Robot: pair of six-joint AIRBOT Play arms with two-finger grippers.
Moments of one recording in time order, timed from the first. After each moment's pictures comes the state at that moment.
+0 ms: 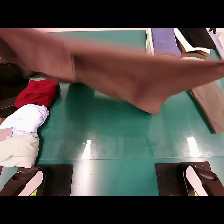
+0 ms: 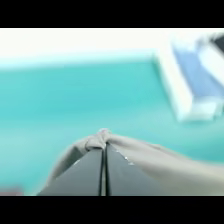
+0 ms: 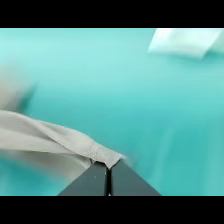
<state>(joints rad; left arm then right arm) 0.14 -0.83 1.86 1.06 -1.14 -1.42 -0.39 -0.70 1.59 -1.05 1.46 1.42</state>
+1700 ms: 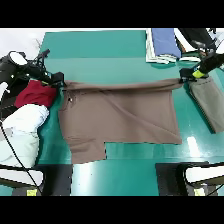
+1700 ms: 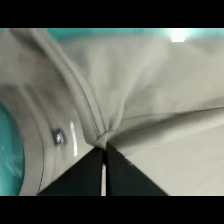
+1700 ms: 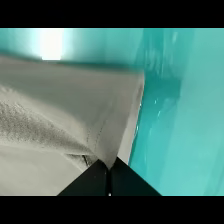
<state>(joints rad) 0.07 -1.56 1.43 1.06 -1.20 -1.36 -0.17 -1.55 1.57 -1.39 1.42 1.40</state>
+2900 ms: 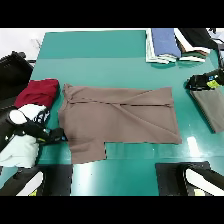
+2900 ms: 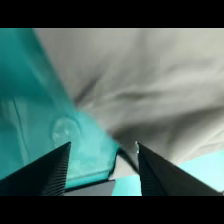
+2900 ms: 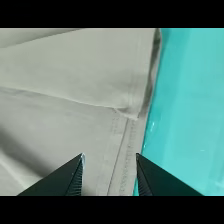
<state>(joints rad) 0.07 -0.87 0.47 1.12 -1.29 -1.53 -0.13 -1.09 1.33 -1.38 1.42 1.42</state>
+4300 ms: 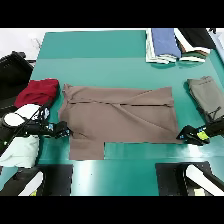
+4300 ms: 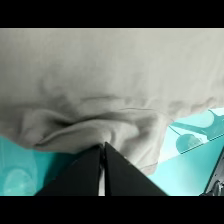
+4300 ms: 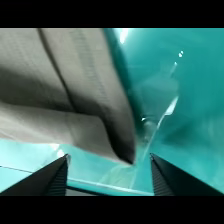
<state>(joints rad) 0.07 -0.82 0.47 0.86 -1.17 -1.41 -0.54 -1.04 0.57 -1.25 1.44 1.28</state>
